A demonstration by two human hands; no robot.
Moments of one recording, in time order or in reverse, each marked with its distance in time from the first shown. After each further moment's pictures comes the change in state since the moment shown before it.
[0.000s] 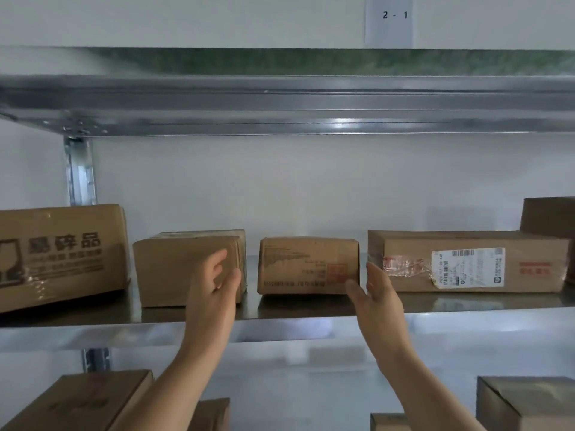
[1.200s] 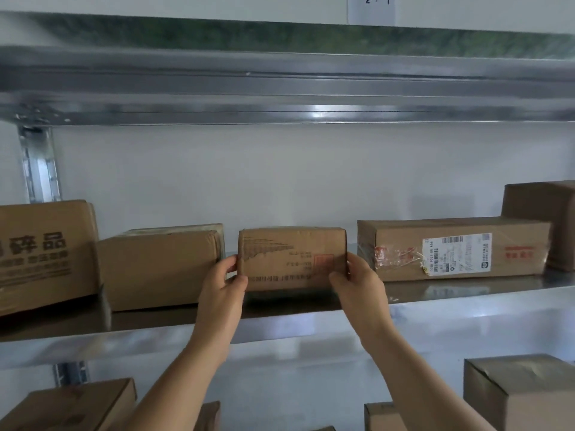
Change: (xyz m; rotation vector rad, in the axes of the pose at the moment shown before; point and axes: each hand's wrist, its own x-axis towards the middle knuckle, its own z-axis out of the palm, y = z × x) left_hand 0.019 -0.025 0.028 -0.036 -0.178 -0.202; right_hand 0.024 0.008 0.020 -0.207 0.026 -0.062
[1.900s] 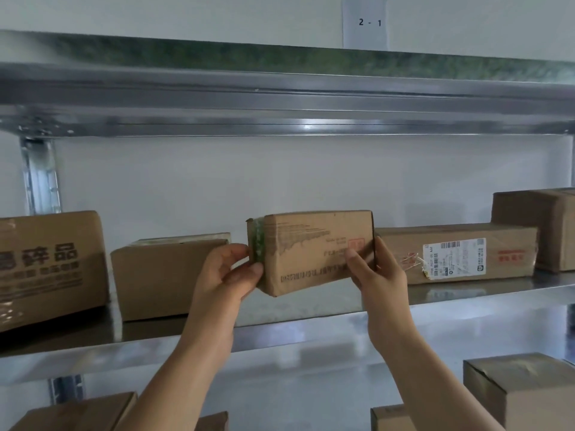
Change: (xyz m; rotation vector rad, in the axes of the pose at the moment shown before) left_hand -0.007 0.027 -0.029 -0.404 -0.136 0.132; right_hand -0.018 -0.028 -0.006 0.665 0.135 -0.165
